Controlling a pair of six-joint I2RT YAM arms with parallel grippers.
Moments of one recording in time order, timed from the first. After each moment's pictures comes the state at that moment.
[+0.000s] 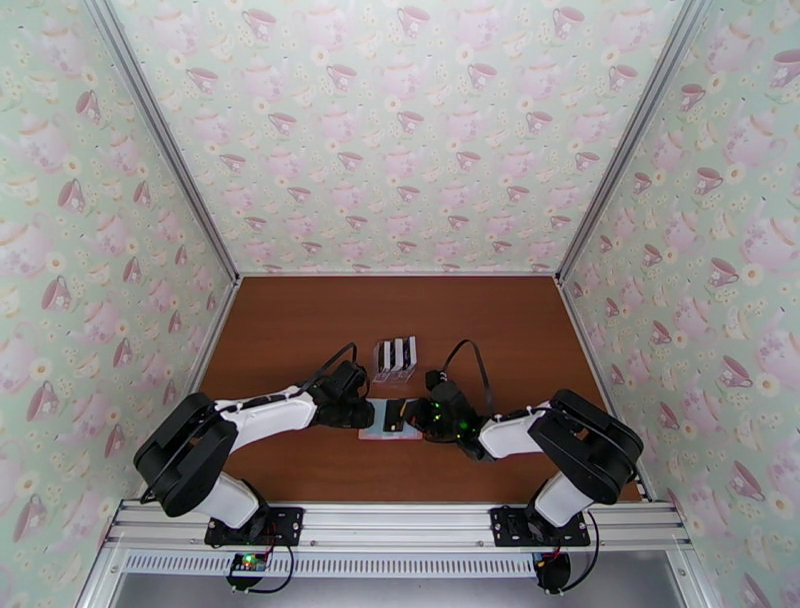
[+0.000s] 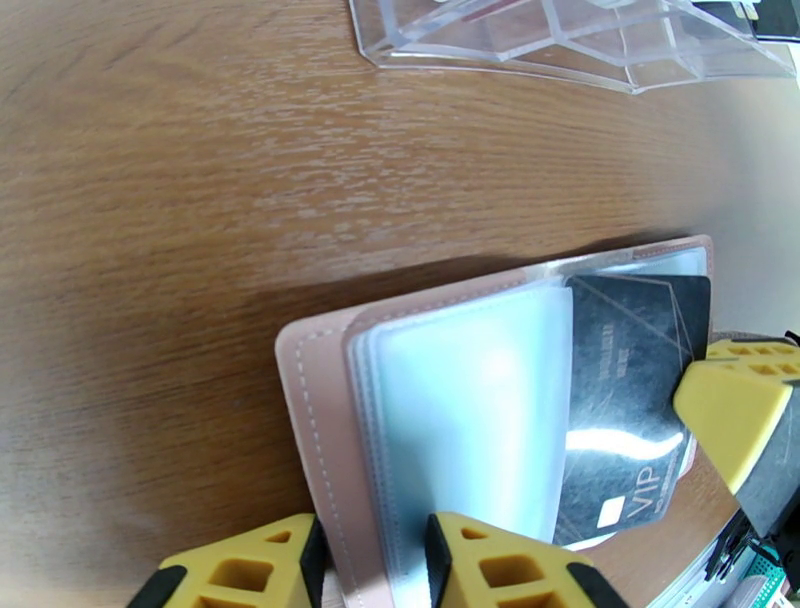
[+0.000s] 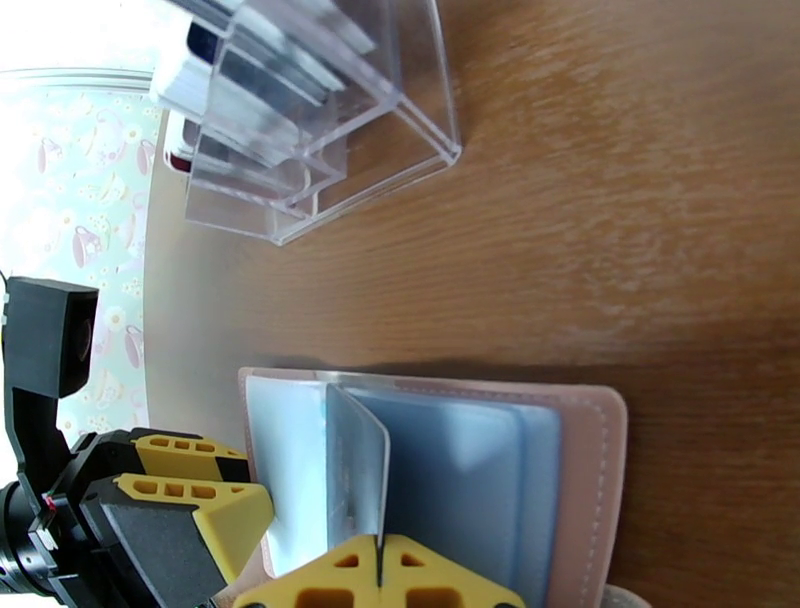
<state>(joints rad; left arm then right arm) -0.69 1.55 0.73 -0.33 0.11 -0.62 0.81 1.63 0.44 0.57 -0.17 1.08</state>
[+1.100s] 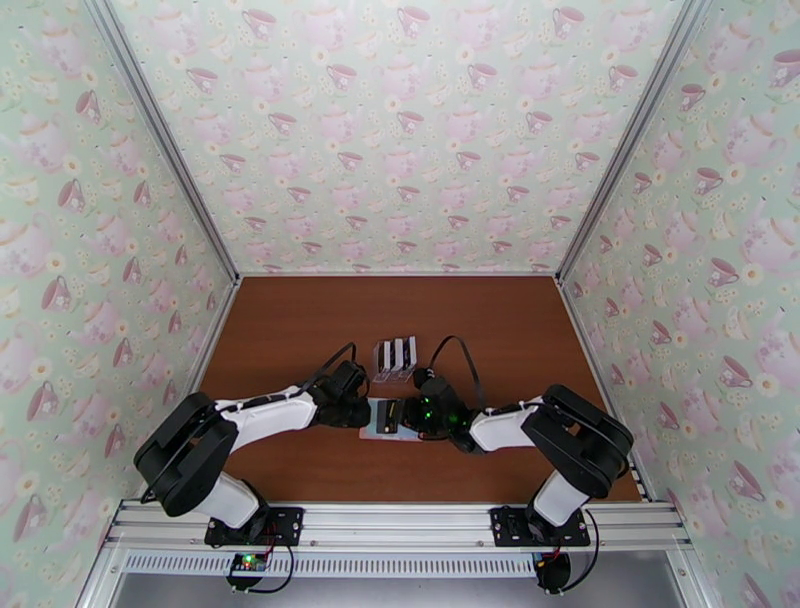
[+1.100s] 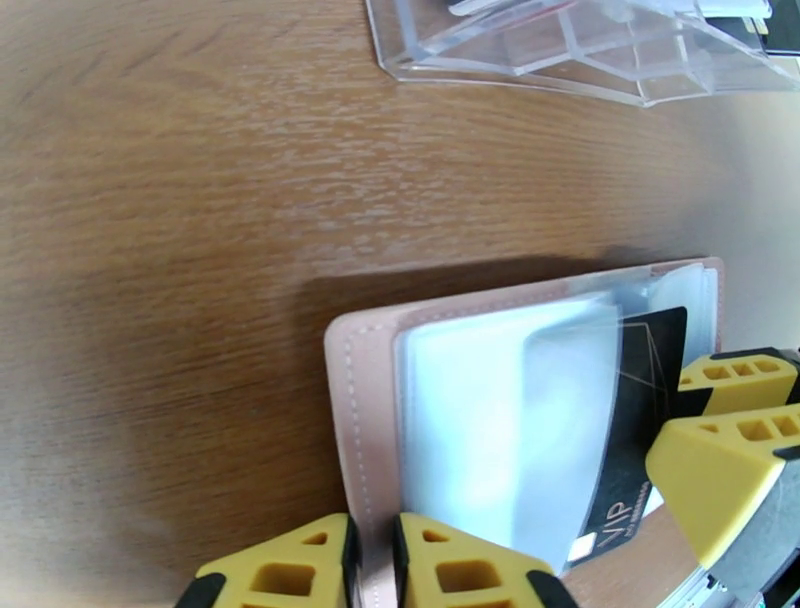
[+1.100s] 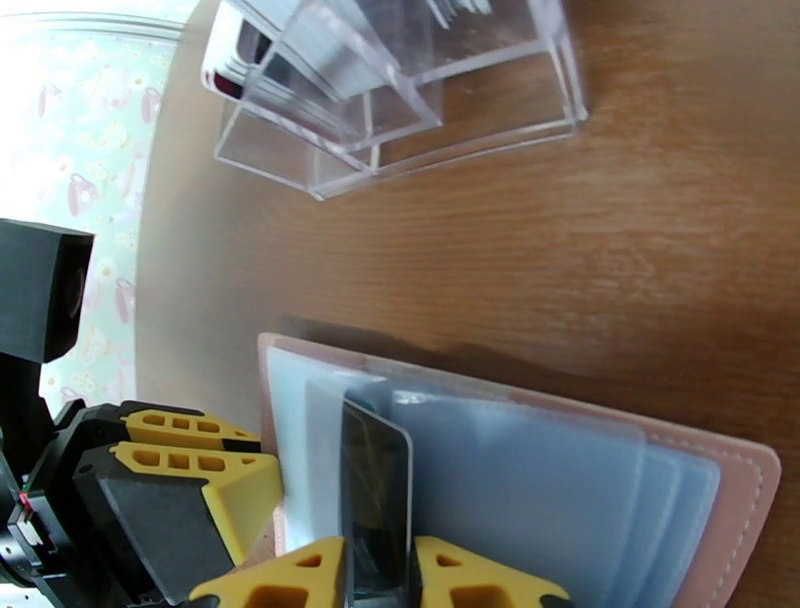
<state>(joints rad) -0.69 1.55 0.73 -0.33 0.09 -0.62 0.83 1.65 0.55 0.41 -0.21 0.99</state>
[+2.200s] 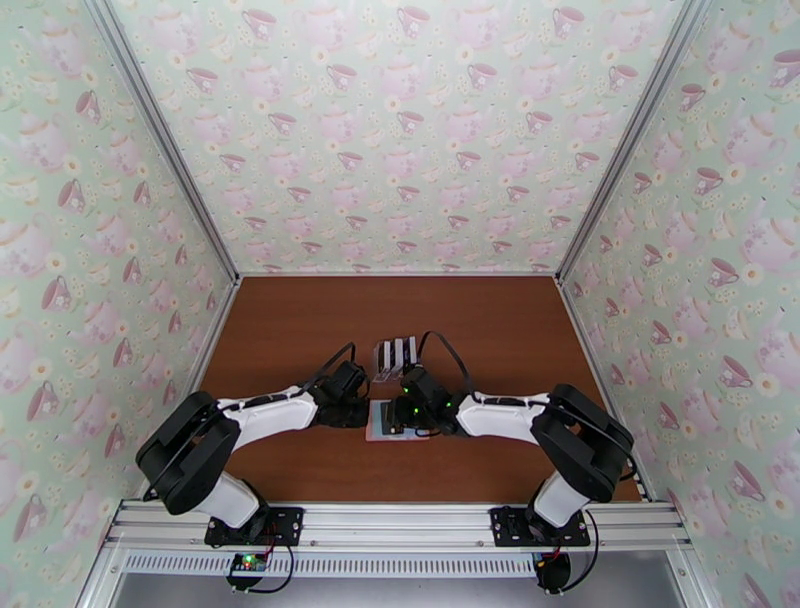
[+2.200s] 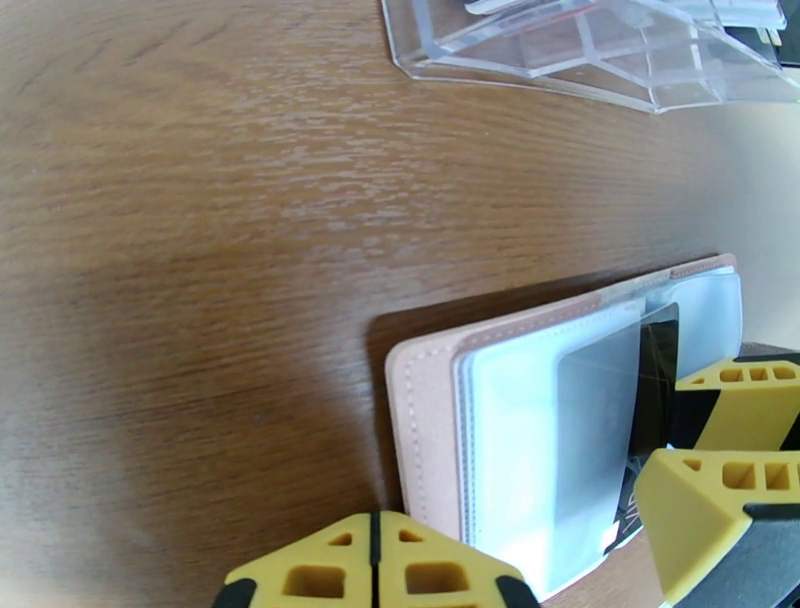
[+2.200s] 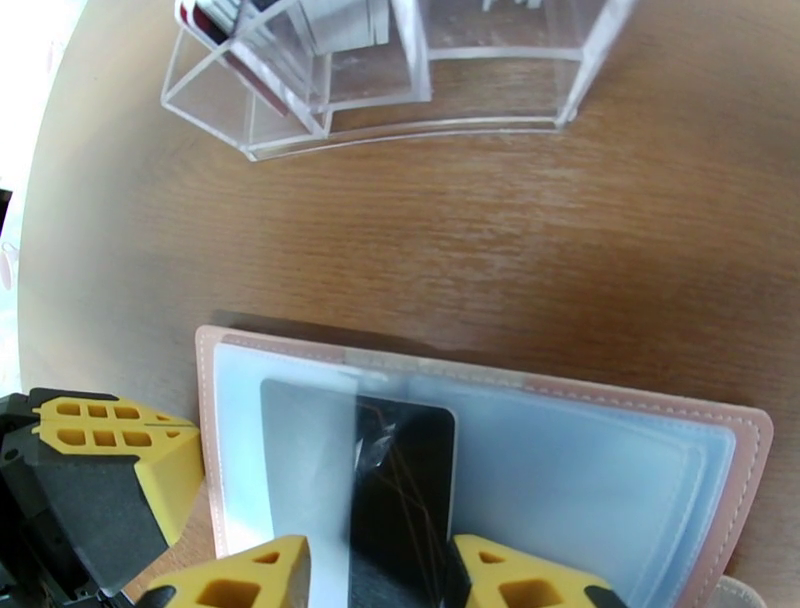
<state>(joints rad) -0.69 1.56 0.73 -0.31 0.10 -0.64 0.88 1.66 0.78 -0.05 -0.09 0.85</state>
